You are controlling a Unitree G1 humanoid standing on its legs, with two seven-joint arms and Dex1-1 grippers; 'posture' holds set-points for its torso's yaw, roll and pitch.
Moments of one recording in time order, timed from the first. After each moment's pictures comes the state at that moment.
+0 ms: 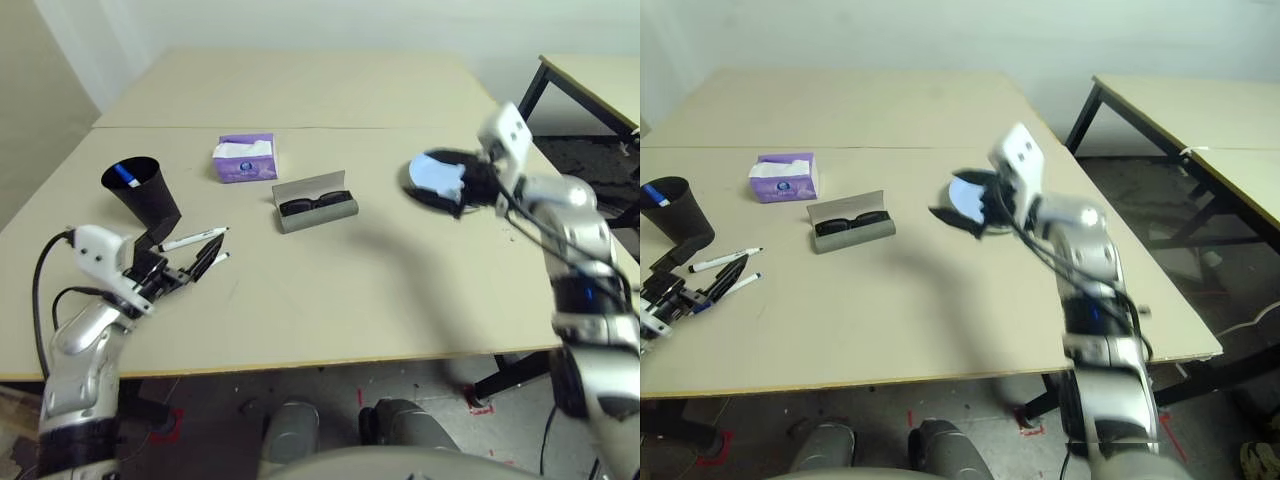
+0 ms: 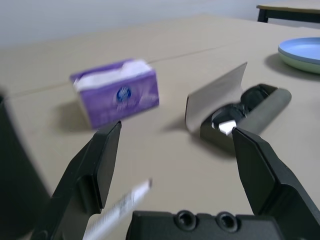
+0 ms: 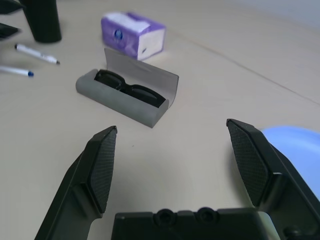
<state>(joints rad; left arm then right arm) -0.08 0.57 0.35 0.09 -0.34 0.01 -0.64 -0.33 -0.36 -0.14 0.00 0.19 0.19 0.95</state>
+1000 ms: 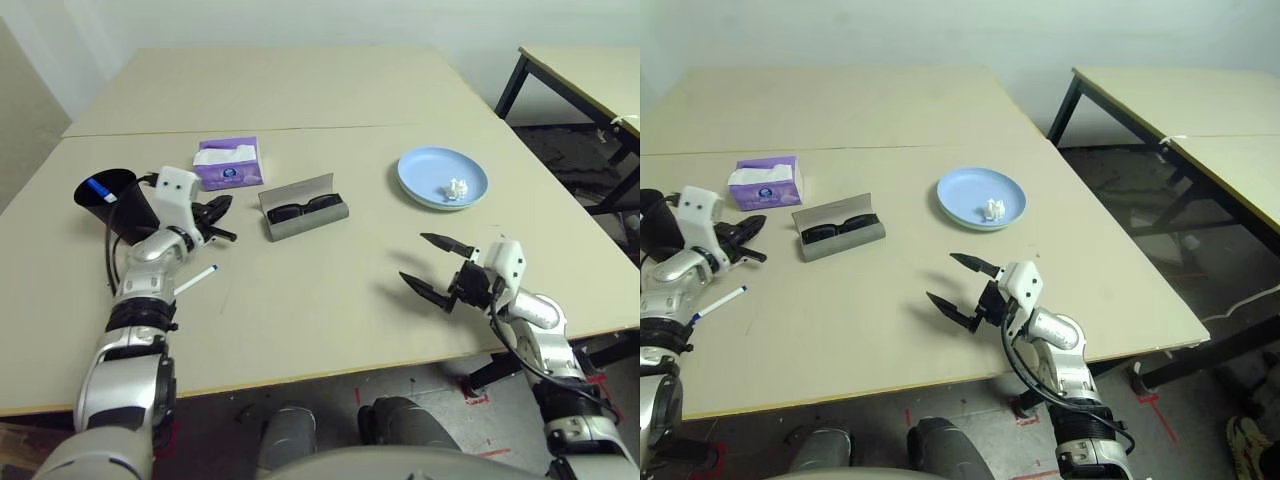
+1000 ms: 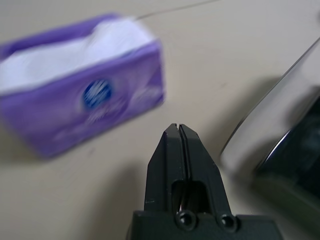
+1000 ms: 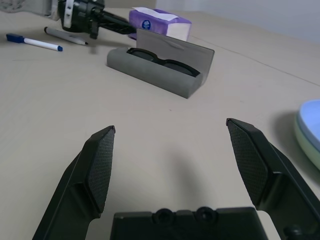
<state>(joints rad) -0.67 0.52 0.14 0.95 -0.10 -0.14 -0.60 -0.16 -0.34 -0.03 0.34 0.26 -0.45 1.05</state>
